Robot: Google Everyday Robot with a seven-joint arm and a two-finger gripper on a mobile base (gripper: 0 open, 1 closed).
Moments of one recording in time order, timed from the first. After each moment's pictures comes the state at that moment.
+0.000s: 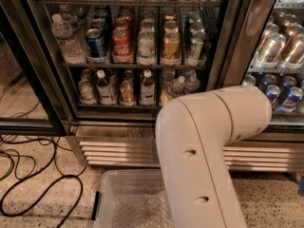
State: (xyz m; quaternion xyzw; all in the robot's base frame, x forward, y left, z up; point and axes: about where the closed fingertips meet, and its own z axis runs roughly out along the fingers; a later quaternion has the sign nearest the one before) arm 0.844 -0.114 0.585 0.10 0.74 0.10 0.65
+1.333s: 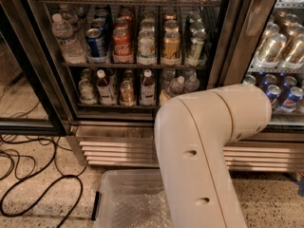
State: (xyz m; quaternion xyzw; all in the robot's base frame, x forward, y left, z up) arm 0.842 -0.104 0.592 0.10 0.74 0.11 0.65
